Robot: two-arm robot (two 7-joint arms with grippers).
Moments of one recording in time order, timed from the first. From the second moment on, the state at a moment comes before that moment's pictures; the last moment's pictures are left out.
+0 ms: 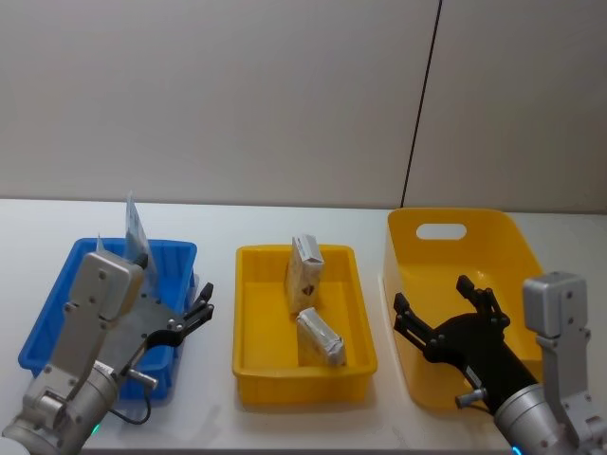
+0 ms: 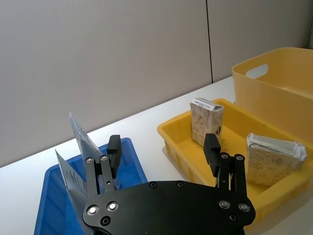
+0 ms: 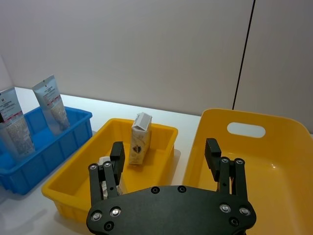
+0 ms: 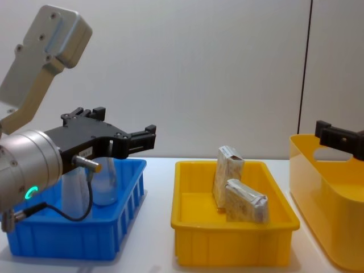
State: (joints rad) left arm -0.24 0.38 0.45 -1.63 -0.20 0.01 -0.01; right arm -0.01 0.34 -0.23 -1.77 0.29 0.03 0.07
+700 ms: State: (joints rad) left arm -0.24 0.38 0.45 -1.63 -0.20 0.01 -0.01; right arm -0.01 0.34 -0.23 -1.77 0.29 0.03 0.07
